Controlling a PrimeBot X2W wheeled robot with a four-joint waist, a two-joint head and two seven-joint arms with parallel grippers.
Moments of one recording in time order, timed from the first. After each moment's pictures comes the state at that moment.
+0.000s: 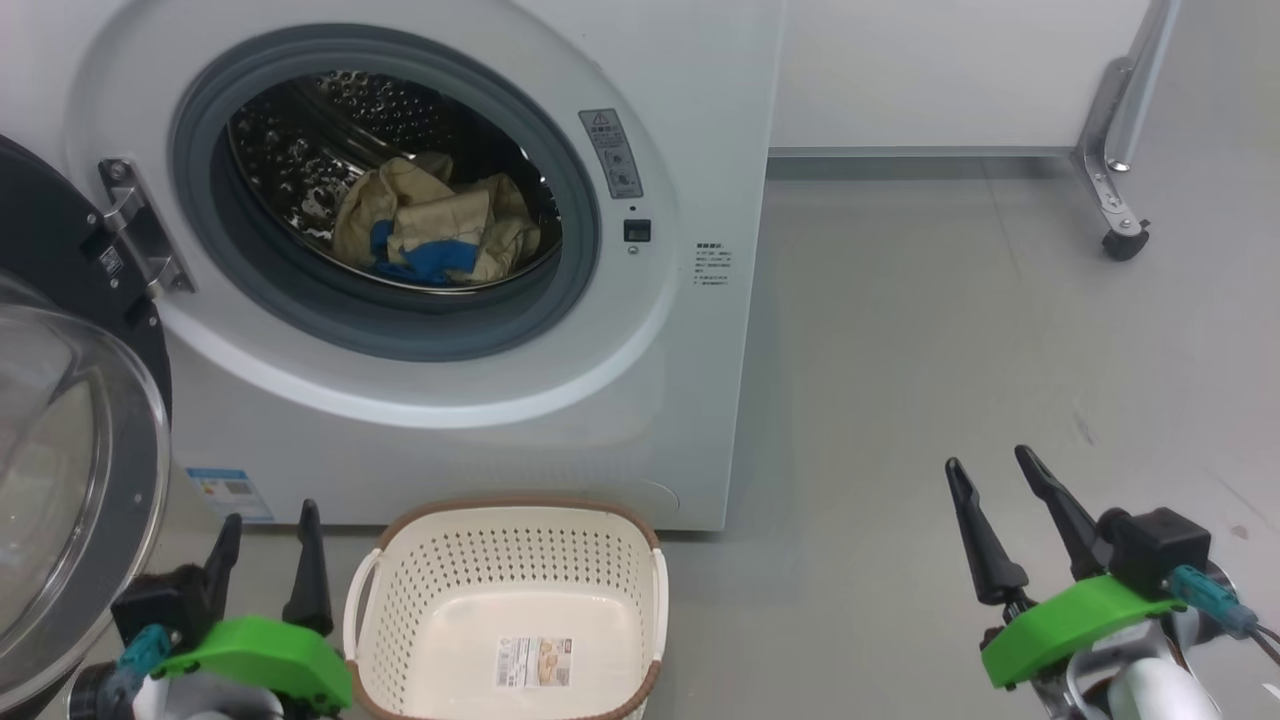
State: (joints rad) left arm -0.19 0.31 -0.36 0.40 -0.60 0.07 -0.25; right arm -0.04 -0.04 0.02 0.29 0.15 0.13 -0.25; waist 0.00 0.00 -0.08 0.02
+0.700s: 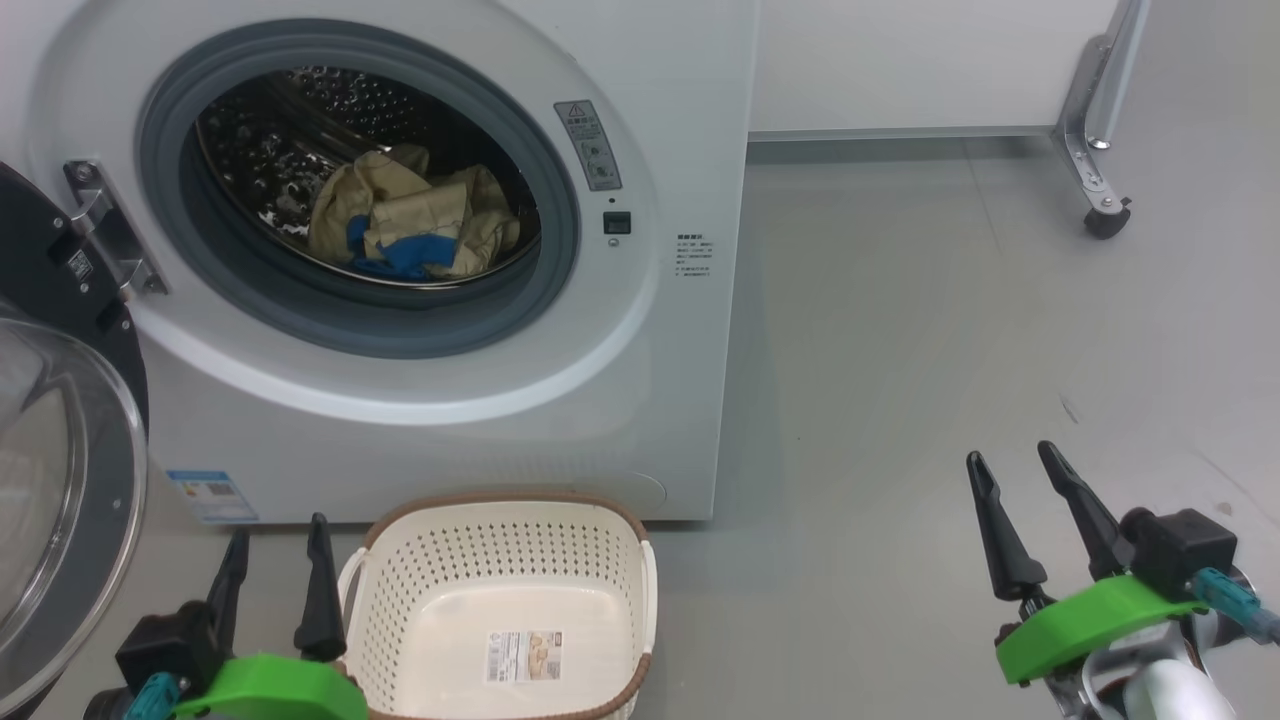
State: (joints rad) left arm -0.06 0.16 -0.13 0.28 -0.35 -0.07 -0.25; right arm -0.02 -0.04 -0.02 0.26 0.15 0.13 -0.25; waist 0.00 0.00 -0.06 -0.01
